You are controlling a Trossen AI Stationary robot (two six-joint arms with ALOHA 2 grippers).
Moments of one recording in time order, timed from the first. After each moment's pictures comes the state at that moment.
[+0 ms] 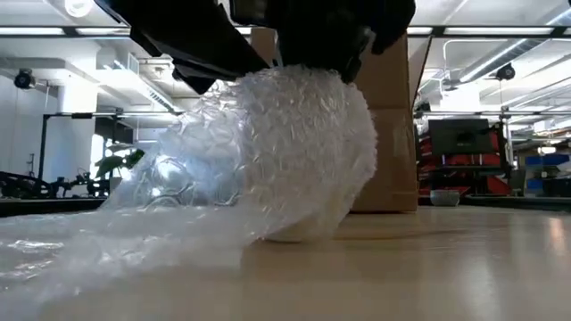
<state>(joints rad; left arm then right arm) -0.51 1.66 0.99 0.04 -0.36 -0.32 0.33 2.13 1.63 -0.66 0.13 0.11</state>
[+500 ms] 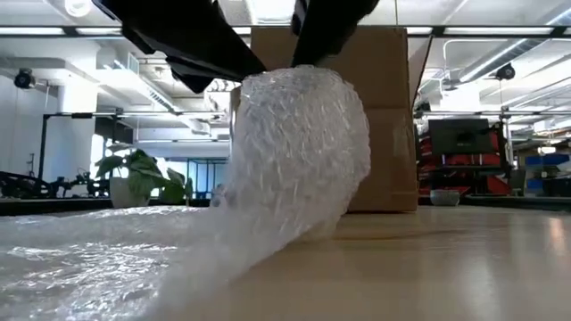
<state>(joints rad) -0.51 1.66 0.99 0.03 -0.35 -0.32 0.34 2.00 1.70 -0.88 0.08 0.19</state>
